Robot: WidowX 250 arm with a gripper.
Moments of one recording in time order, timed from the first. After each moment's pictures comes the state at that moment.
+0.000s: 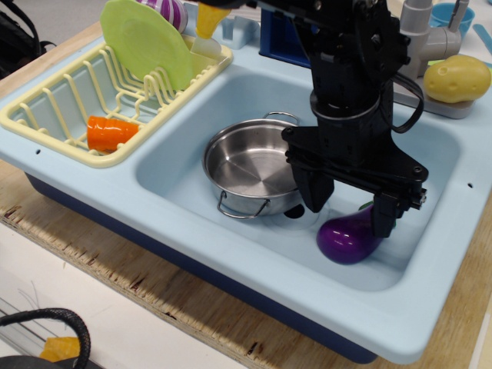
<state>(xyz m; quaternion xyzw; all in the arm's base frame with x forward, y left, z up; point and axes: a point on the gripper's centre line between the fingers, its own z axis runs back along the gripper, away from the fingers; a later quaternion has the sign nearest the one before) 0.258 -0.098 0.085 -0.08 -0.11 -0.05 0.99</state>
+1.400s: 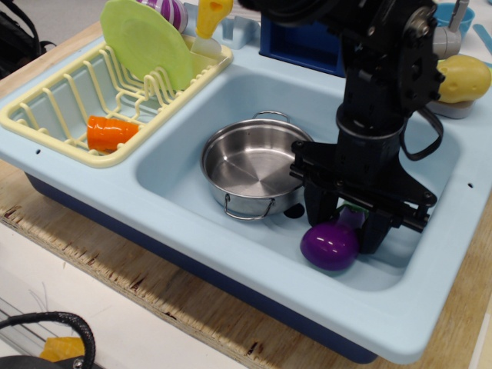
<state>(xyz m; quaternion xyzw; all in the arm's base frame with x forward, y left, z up) 0.252 -0.105 0.075 -0.01 -0.04 -0.03 1.00</state>
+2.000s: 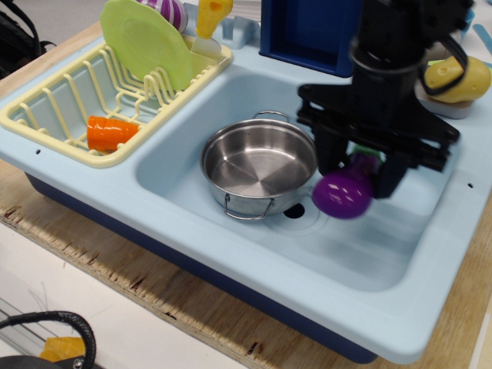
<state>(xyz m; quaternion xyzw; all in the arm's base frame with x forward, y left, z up) 0.272 -0.088 0.117 0.01 -0.10 0.00 0.99</state>
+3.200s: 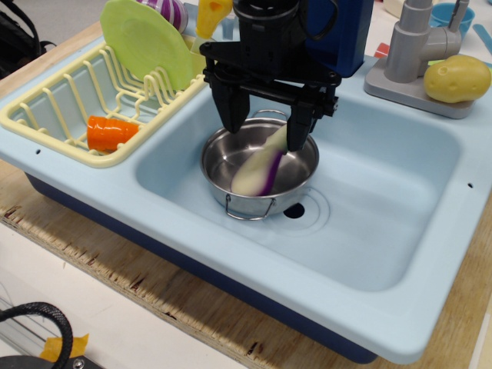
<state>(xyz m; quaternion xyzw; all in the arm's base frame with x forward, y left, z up) 0.272 -0.016 0.123 0.01 -0.09 0.04 0.99</state>
